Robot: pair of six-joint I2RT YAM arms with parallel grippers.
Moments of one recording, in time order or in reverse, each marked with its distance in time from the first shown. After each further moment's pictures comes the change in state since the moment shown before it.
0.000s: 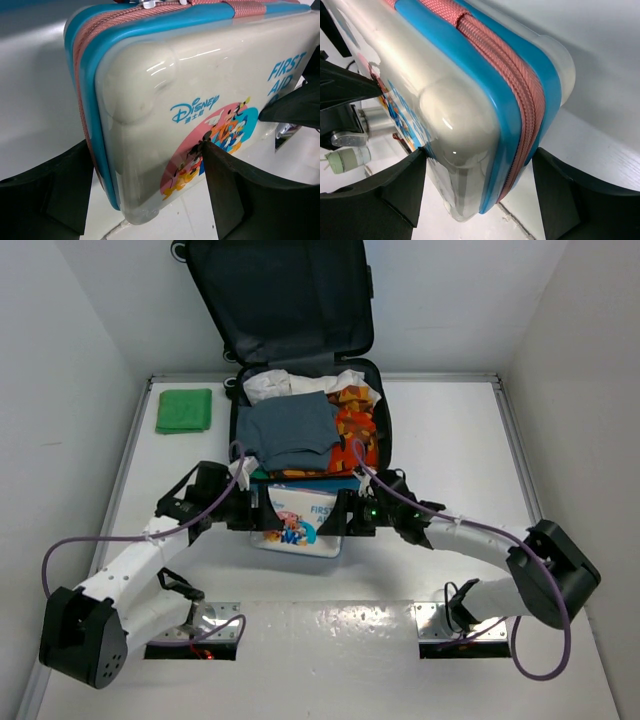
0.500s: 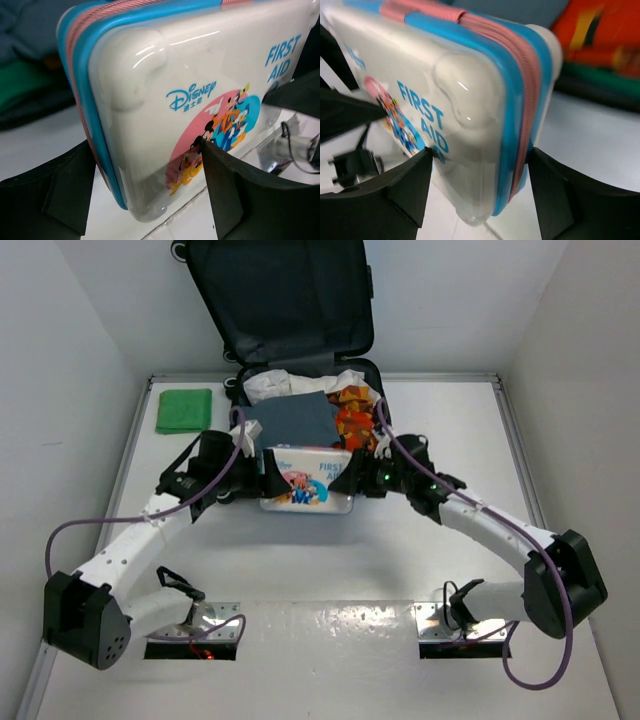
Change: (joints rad) left arm -0.045 0.080 0.238 0.027 -0.112 -0.017; right arm -0.150 -0.066 0.201 -0.155 0.044 -0.109
